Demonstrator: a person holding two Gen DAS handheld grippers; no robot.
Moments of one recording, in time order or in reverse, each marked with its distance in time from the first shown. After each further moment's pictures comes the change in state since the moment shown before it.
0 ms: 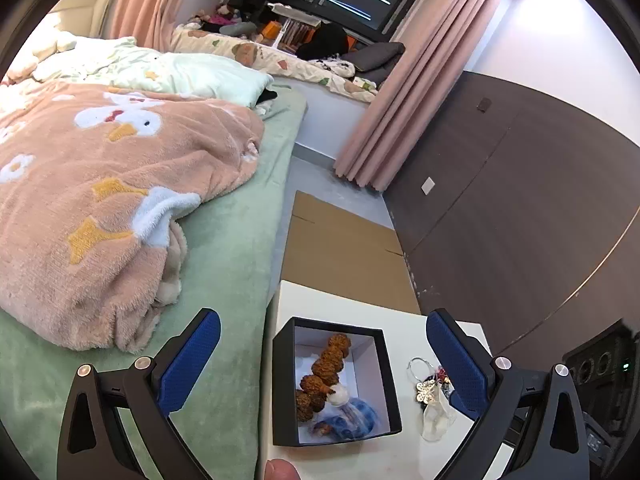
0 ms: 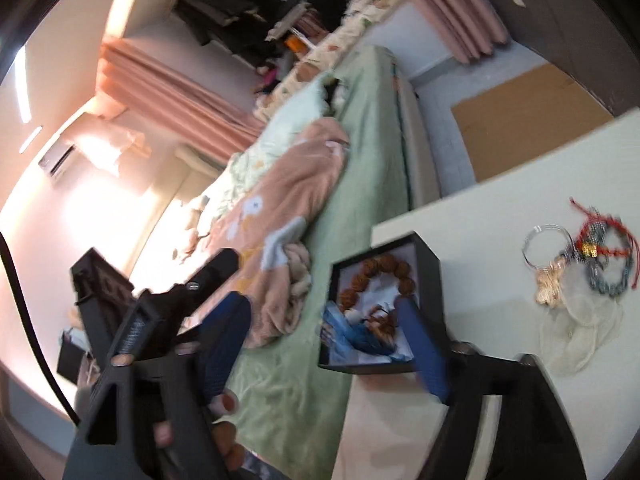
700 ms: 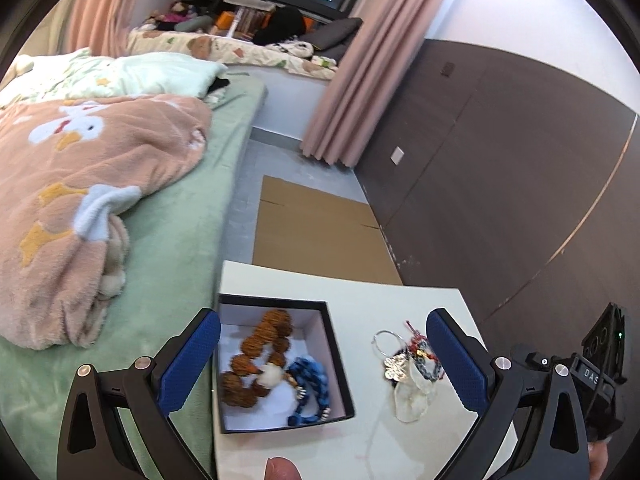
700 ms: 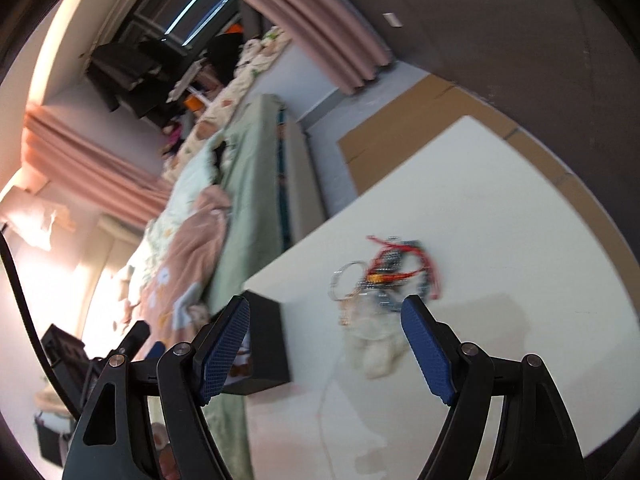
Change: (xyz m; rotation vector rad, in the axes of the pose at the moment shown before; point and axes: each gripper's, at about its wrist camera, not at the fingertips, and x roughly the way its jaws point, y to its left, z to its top) left arm 0.019 -0.059 -0.022 0.130 0.077 -0.066; right arm -0.124 -0.091 0.015 0.185 -0.141 -0.311
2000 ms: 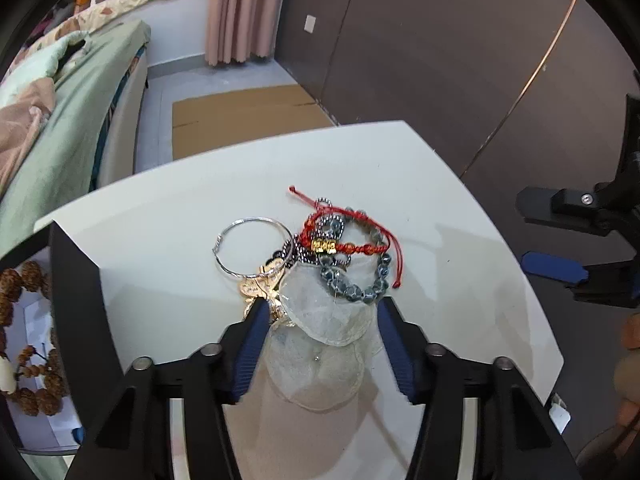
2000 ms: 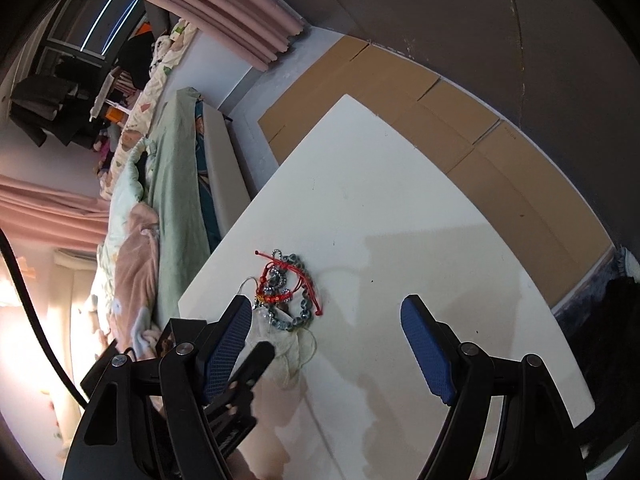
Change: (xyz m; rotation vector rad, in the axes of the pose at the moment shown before) left arm 0.148 -0.124 -0.086 0.349 0.414 -0.061; right arm 0.004 -0.073 0.040 0.193 0.149 -0.138
